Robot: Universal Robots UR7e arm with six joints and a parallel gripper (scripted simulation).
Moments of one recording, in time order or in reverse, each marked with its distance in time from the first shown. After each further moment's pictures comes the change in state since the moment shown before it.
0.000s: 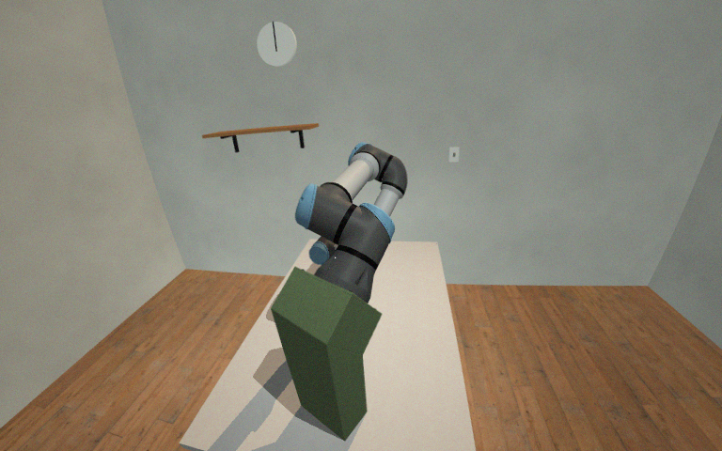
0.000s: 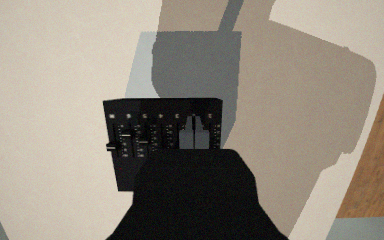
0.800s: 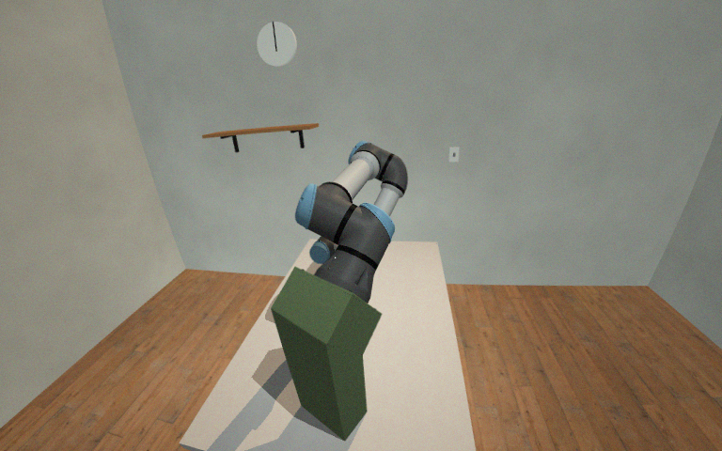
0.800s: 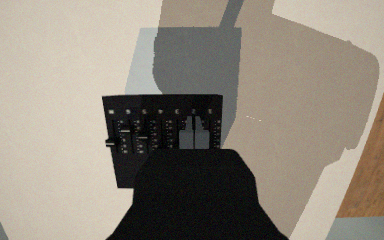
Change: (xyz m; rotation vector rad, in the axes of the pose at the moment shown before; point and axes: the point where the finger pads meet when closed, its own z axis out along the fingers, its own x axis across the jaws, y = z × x) arm 0.000 0.006 0.000 0.000 0.000 0.000
